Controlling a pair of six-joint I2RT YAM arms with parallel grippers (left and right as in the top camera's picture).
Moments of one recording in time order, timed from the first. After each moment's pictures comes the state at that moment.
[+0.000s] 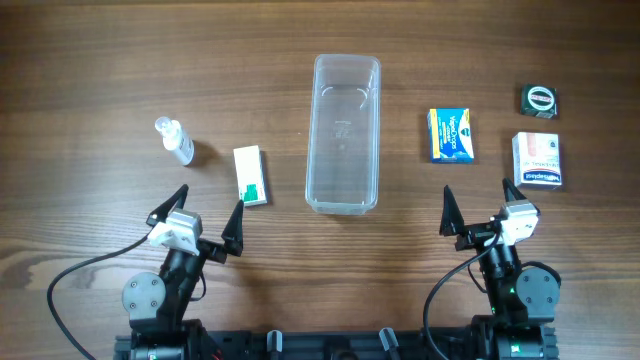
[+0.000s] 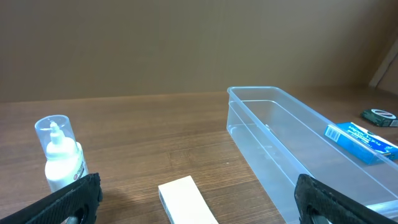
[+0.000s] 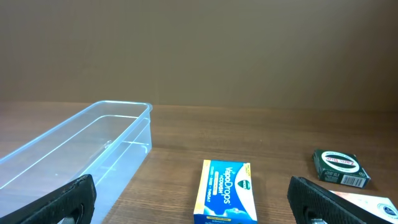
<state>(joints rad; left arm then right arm) 0.07 0.01 0.01 -0.04 0.38 -0.07 -0.02 0.02 0.01 0.01 -0.15 0.02</state>
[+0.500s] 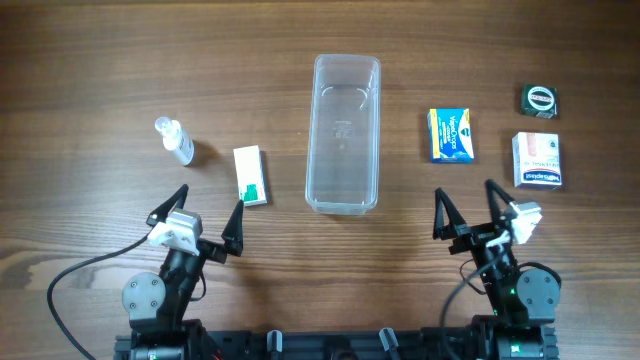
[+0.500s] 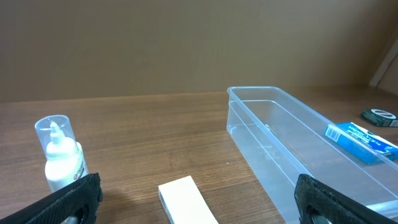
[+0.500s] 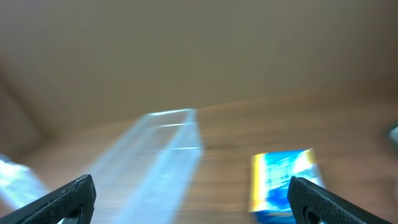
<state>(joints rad) 0.07 0.01 0.01 -0.04 0.38 -0.07 -0.02 0.02 0.01 0.02 -0.30 0.38</state>
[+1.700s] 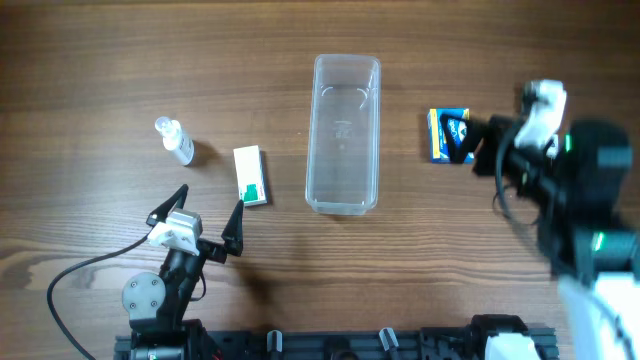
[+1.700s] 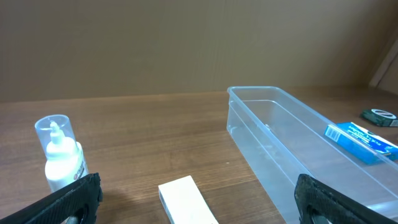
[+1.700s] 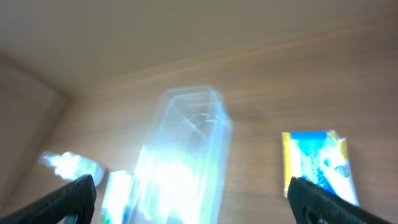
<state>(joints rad) 0.07 0.01 0.01 -0.04 0.38 -0.07 -0.02 1.04 1.11 -0.67 -0.35 0.26</state>
